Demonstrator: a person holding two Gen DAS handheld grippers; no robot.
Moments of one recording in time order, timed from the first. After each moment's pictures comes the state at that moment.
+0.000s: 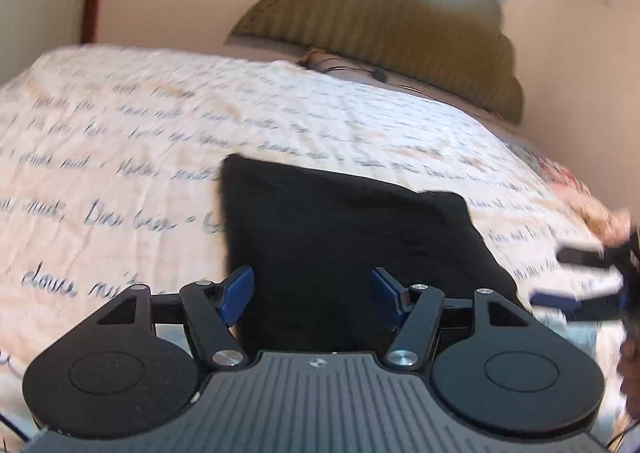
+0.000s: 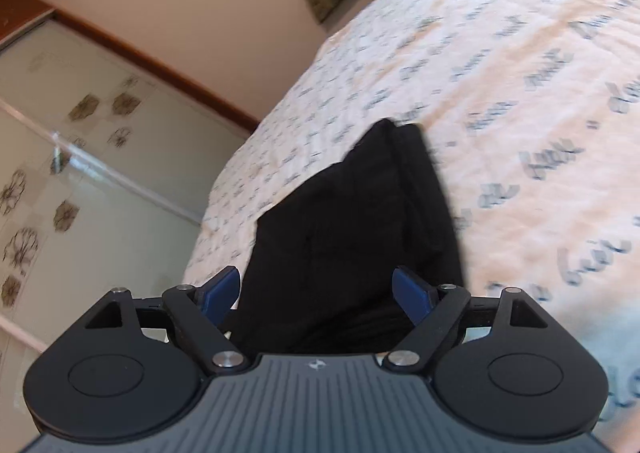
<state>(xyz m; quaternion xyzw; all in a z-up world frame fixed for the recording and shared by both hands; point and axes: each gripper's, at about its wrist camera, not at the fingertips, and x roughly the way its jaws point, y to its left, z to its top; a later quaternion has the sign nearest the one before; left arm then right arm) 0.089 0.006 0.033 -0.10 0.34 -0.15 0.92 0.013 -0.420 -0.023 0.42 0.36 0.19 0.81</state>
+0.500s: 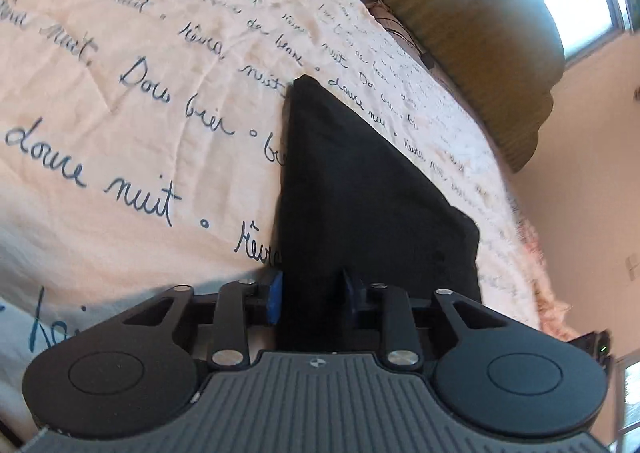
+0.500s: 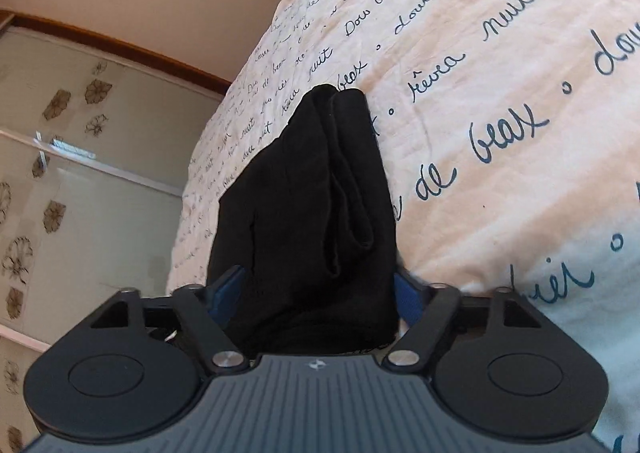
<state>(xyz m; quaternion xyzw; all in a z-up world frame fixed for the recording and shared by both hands) 0.122 0.057 -0.001 -0.27 0.45 -0.15 0.84 0.054 -0.419 -0.053 0.39 0.45 0.22 0.77</state>
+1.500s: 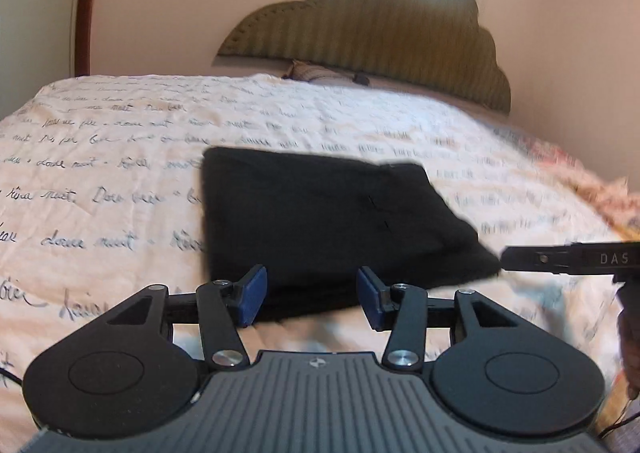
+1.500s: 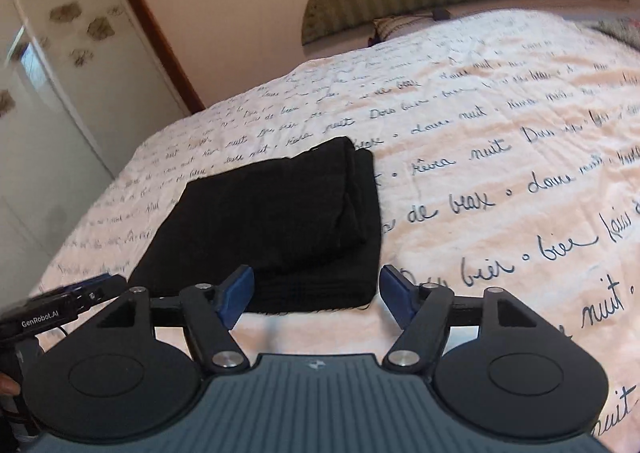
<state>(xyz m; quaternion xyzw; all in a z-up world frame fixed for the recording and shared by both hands) 0.001 -0.038 0.030 -0.01 0.30 -0.16 0.94 -0.048 -0.346 0.012 0.14 0.34 0.13 0.92</state>
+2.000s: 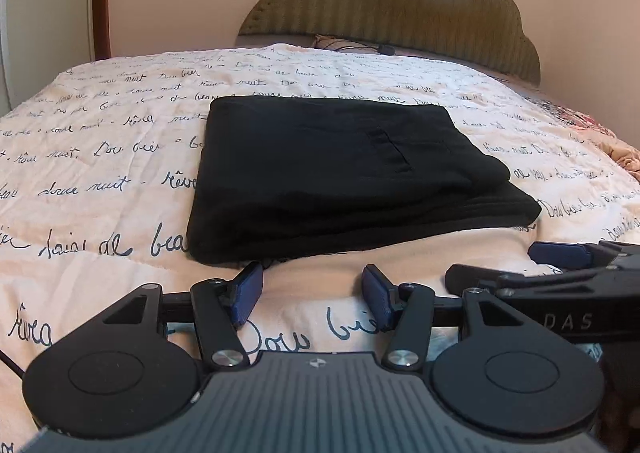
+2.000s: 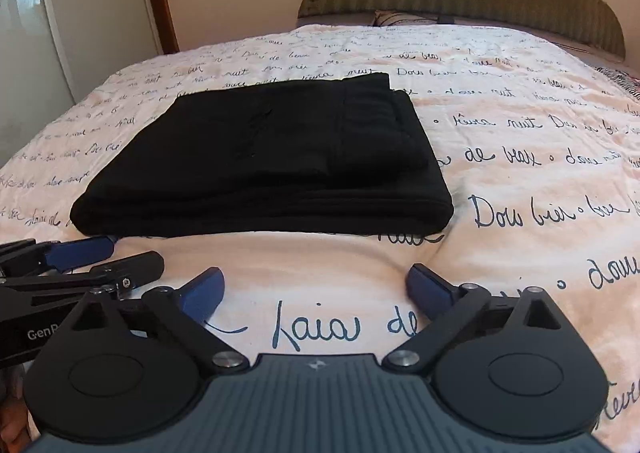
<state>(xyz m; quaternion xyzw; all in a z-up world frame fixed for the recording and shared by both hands) -0.004 -0.051 -0.010 0.01 0.32 -0.12 0.94 -0.058 -0.278 -0.038 0.07 0.34 0.07 0.94</state>
